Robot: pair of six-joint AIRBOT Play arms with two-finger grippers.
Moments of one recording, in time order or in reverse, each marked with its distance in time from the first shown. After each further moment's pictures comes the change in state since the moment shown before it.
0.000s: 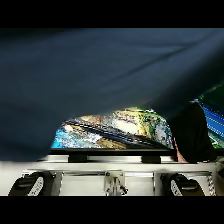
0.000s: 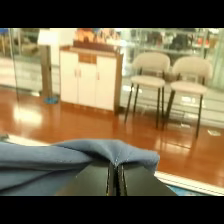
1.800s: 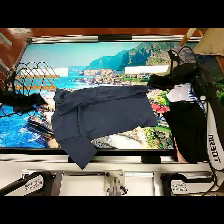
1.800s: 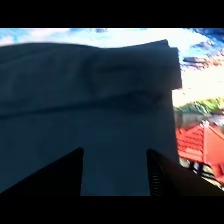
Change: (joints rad) left arm 0.148 -0.638 -0.784 0.118 -0.391 -0.206; right arm 0.013 -0.912 -0.244 -0.013 -0.118 0.146
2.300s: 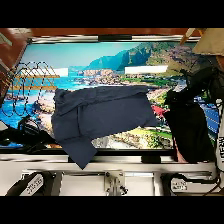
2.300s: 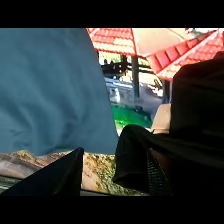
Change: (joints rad) left arm 0.143 0.253 -0.562 -0.096 -0.110 0.087; right arm -0.159 0.032 -0.062 -0.116 -0.357 -0.015
